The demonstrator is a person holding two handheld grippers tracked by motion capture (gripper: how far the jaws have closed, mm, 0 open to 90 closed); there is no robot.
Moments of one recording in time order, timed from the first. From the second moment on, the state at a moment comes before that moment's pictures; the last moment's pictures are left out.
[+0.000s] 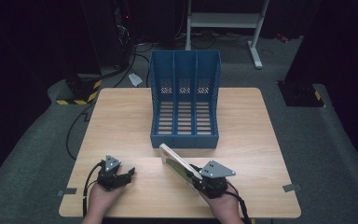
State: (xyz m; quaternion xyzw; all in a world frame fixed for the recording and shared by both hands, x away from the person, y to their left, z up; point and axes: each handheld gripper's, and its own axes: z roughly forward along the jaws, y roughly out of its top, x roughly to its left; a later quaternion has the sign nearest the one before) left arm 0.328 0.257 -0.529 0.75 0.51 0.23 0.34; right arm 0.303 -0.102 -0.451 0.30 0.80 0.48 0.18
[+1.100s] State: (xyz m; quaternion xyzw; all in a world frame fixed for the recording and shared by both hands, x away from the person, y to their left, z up) left arm 0.329 0.257 -0.529 0.76 0.51 0.23 0.34; right arm 0.296 -0.112 -0.434 0.30 0.79 0.50 0.18
